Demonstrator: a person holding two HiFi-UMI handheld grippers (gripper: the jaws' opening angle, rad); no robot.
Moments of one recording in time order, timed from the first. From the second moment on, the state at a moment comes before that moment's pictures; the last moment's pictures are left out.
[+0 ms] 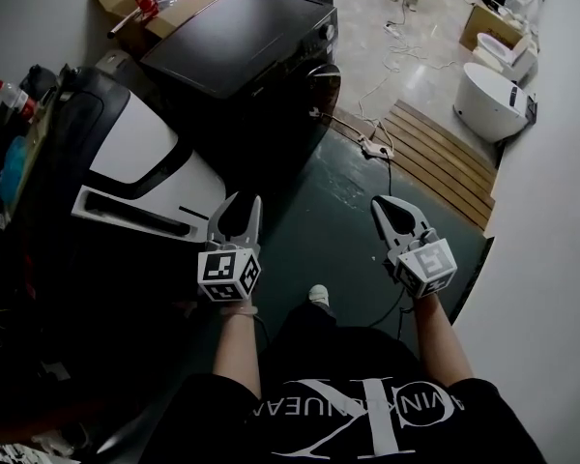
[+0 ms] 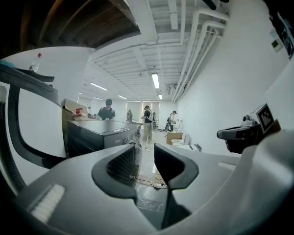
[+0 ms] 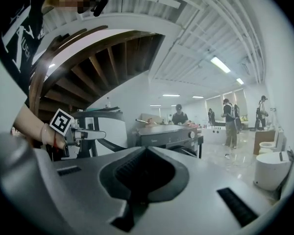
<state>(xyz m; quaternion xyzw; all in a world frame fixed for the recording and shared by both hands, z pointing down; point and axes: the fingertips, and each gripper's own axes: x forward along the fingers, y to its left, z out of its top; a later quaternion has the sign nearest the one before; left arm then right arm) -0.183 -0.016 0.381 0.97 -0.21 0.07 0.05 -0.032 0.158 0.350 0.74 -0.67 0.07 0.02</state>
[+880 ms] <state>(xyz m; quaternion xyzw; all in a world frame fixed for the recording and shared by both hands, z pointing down) -0.121 -0.092 0.395 0.97 -0.22 0.07 0.06 0.023 0.069 0.380 0.71 -0.70 0.08 0.03</state>
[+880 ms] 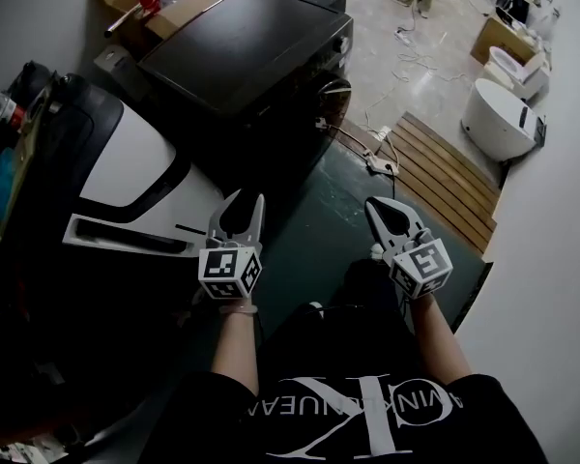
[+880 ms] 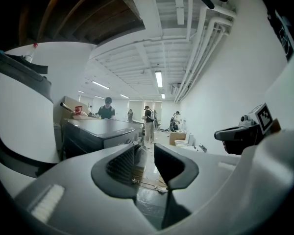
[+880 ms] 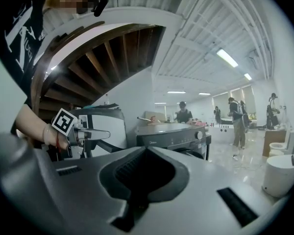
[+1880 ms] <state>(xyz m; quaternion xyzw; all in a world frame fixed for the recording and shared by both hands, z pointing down) -0.056 -0.124 0.391 0.90 -0.43 0.08 0.07 0.111 -0.063 0.389 0.49 -0.87 0.05 0.06</state>
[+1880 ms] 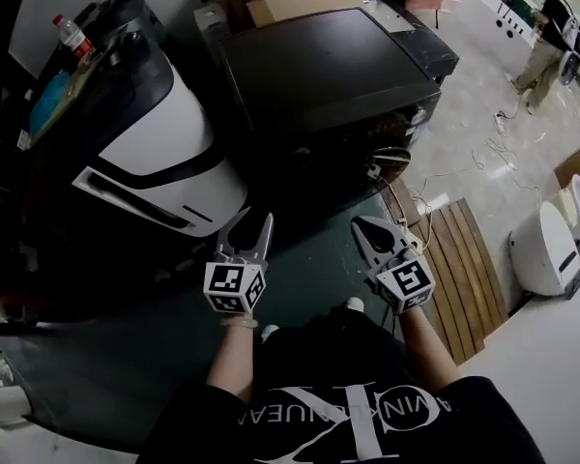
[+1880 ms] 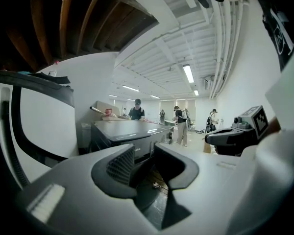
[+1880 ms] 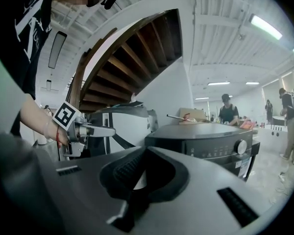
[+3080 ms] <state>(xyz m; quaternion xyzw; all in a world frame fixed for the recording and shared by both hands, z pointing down) -0.002 -0.177 0.498 0.84 -0.49 0.05 0.22 0.110 -0.141 0.449 0.40 -0.91 0.10 0.07</state>
